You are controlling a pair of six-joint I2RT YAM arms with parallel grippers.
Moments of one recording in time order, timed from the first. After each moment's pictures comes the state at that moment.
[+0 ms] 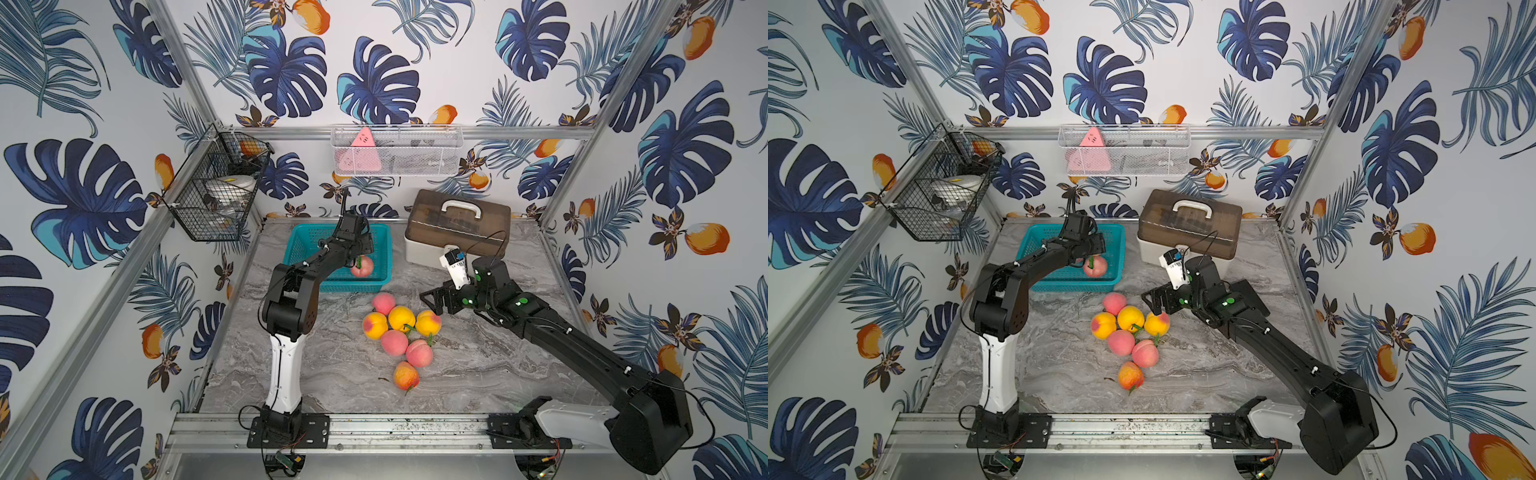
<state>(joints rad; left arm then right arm) -0.22 2.16 1.65 -0.24 -0.11 -0.37 0.54 1.25 0.93 -0.31 -0.28 0.18</state>
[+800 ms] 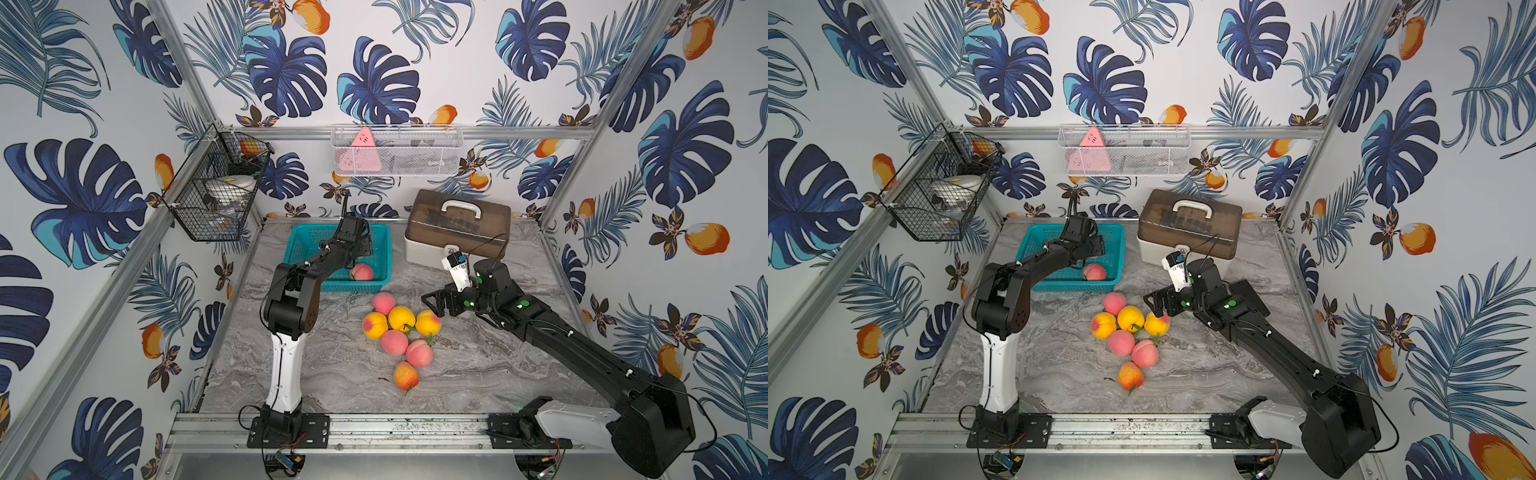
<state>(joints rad) -0.22 2.18 1.65 -0.23 -0.13 -0.34 0.53 1.22 0.90 -0.30 -0.28 0.19</state>
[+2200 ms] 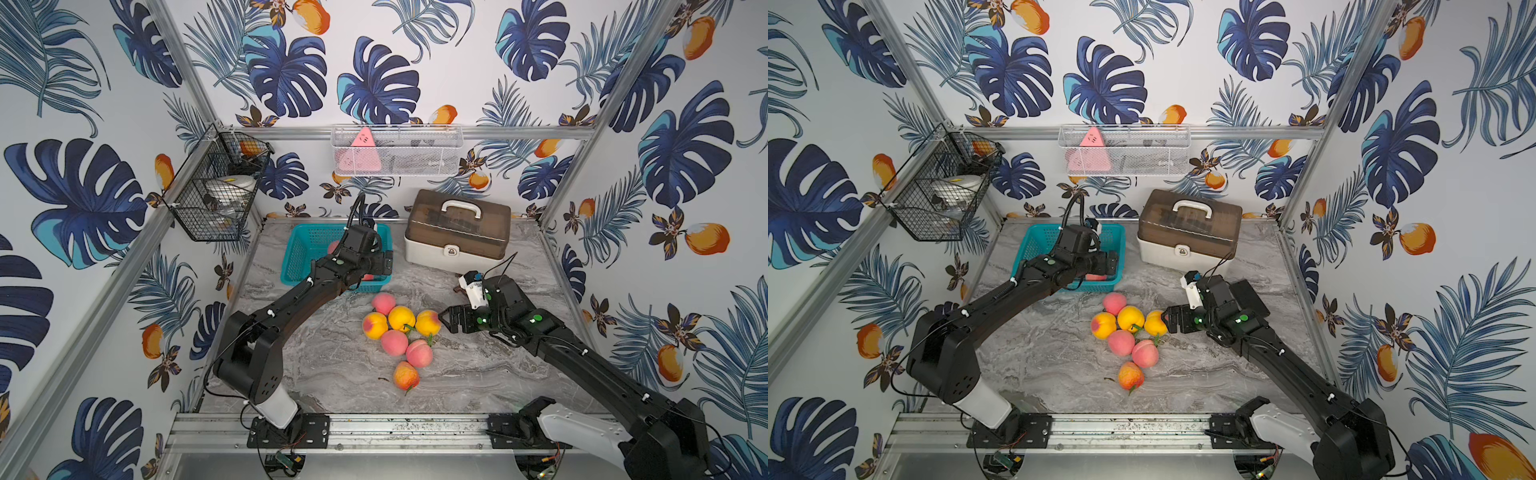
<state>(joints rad) -0.44 1.61 1.30 -0.39 -0.11 -0.29 0.52 1.08 0.78 -0.51 -0.20 0.33</state>
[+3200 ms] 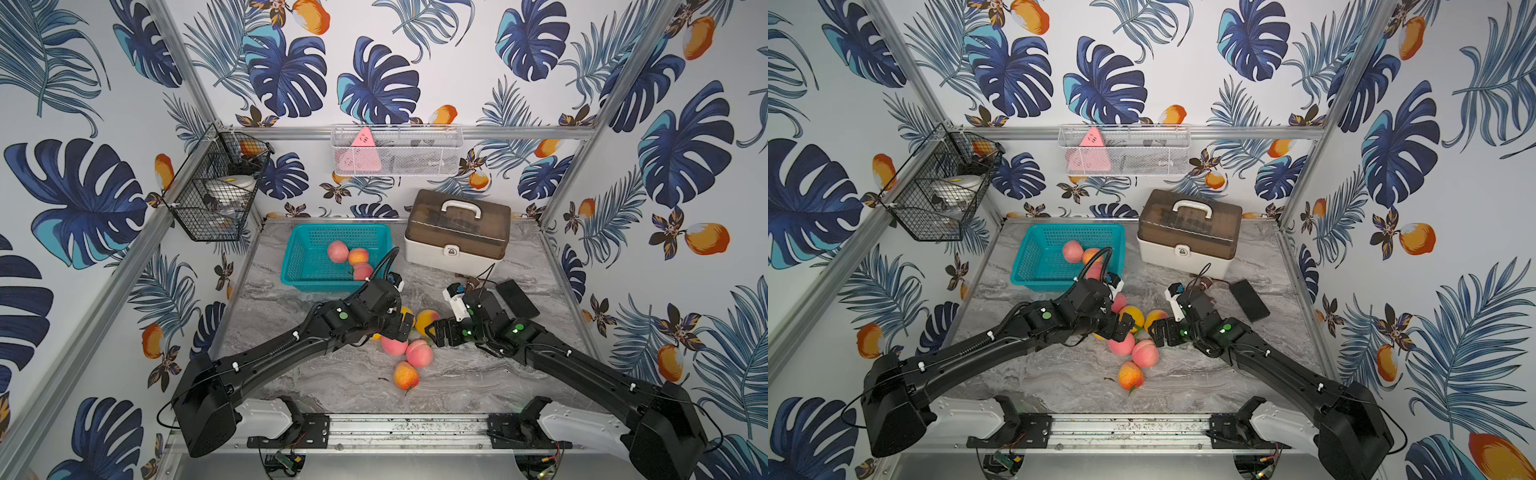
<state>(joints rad) -0.81 1.31 1.02 -0.57 -0.08 -0.40 0.68 1.14 0.71 -0.40 -0.12 0.39</state>
